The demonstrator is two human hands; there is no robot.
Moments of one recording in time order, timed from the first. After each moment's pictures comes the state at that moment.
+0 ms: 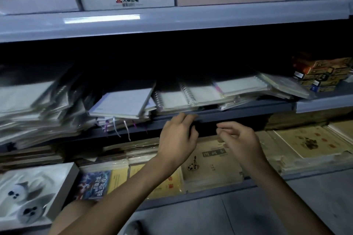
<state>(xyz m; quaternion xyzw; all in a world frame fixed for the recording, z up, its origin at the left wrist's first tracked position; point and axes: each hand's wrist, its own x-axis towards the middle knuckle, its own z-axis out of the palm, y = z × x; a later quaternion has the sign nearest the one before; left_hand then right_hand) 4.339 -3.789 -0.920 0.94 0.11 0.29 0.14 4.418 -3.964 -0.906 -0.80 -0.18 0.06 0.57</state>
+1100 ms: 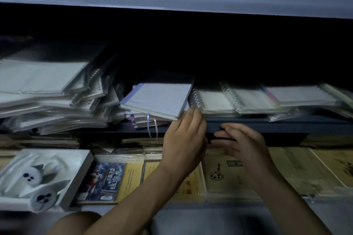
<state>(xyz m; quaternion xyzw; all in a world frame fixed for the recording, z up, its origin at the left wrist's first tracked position) 4.300 -3.719 -0.927 0.93 0.14 0.30 -0.15 4.385 -3.857 -0.892 -0.69 -0.12 0.21 0.68</state>
